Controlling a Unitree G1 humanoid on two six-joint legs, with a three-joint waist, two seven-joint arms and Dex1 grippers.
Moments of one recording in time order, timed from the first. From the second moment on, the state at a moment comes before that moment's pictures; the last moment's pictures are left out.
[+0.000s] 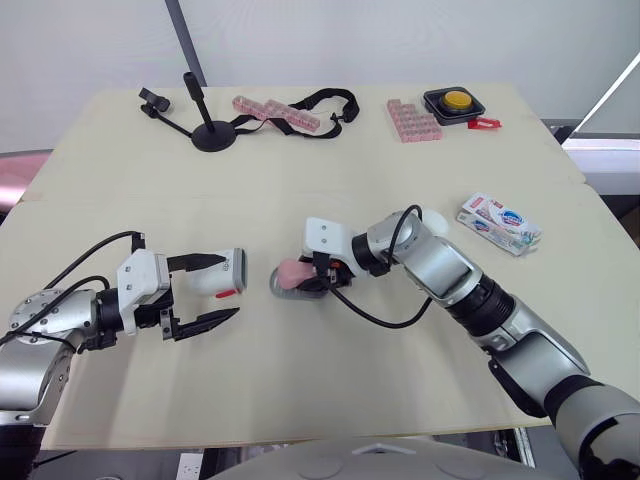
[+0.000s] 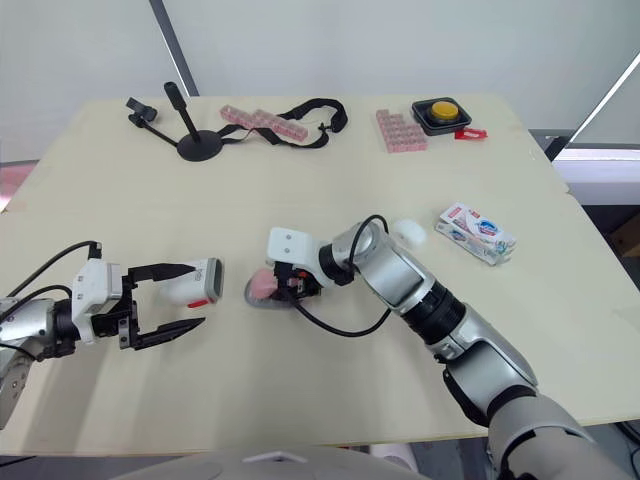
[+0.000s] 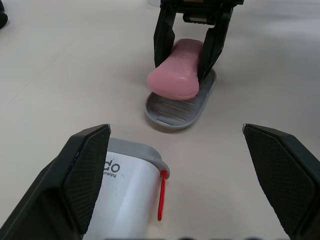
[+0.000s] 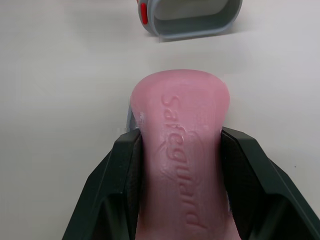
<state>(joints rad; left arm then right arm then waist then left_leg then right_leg) 0.16 0.78 0.25 -0.22 -0.49 0.06 -1.19 -0.74 -0.28 0.62 -0.04 0.06 0.68 1.03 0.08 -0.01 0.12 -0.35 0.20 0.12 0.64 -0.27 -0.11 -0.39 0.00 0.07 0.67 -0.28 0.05</state>
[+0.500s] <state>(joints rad) 0.18 0.78 0.25 -0.25 -0.50 0.07 -1.19 -0.74 -0.24 0.63 -0.02 0.06 0.70 1.03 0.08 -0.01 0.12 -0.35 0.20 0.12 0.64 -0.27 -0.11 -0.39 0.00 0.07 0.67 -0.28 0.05</state>
